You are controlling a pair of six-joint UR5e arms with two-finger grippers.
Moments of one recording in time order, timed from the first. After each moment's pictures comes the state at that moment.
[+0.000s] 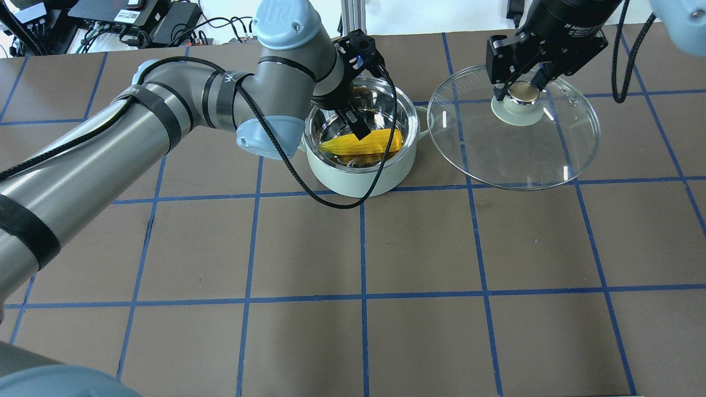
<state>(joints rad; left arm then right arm) -1.86 -1.99 -1.56 -0.87 1.45 0.73 1.56 -1.55 1.45 -1.54 -1.51 -0.11</state>
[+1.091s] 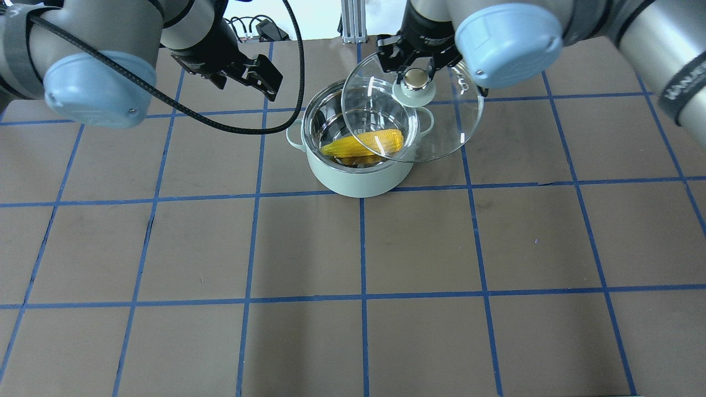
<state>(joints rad) -1.65 -1.68 -1.56 -1.22 1.48 0.24 1.80 -1.33 1.41 -1.90 -1.56 0.17</state>
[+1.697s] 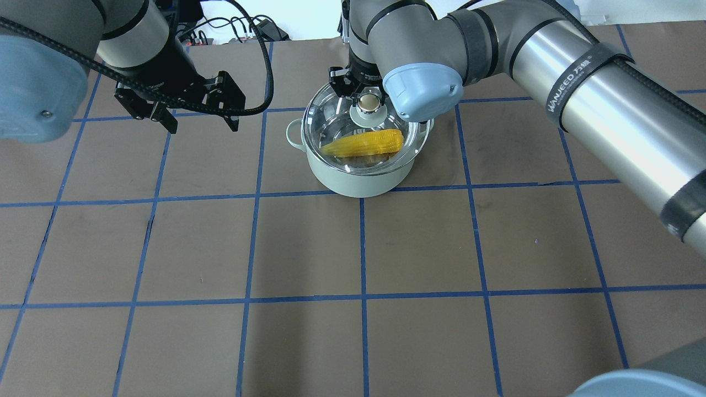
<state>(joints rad) -1.62 -1.57 -1.58 -1.49 1.56 -0.02 1.89 -1.17 1.41 -2.05 -1.57 0.30</state>
